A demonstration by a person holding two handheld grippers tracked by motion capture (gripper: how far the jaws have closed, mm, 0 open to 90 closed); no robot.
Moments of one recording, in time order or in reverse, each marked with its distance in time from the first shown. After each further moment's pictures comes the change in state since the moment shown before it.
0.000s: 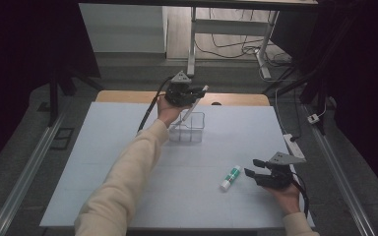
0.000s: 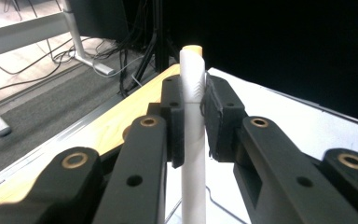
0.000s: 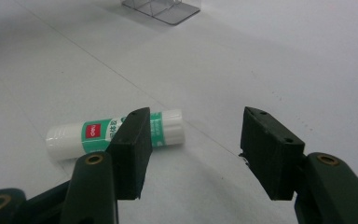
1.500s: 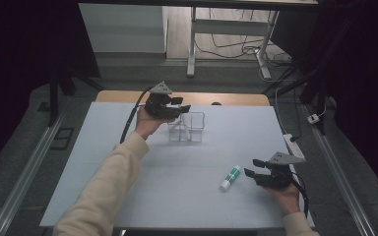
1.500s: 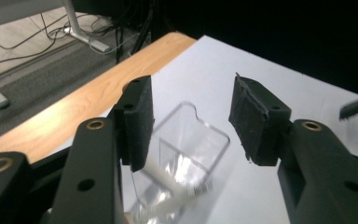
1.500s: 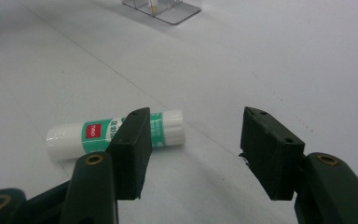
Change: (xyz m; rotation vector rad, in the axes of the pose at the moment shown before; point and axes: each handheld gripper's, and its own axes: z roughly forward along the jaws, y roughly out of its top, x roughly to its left) left arm -0.007 -0.037 -0.069 0.080 -0.023 -0.021; right arm 0.000 0.001 0.000 0.001 0.002 -0.005
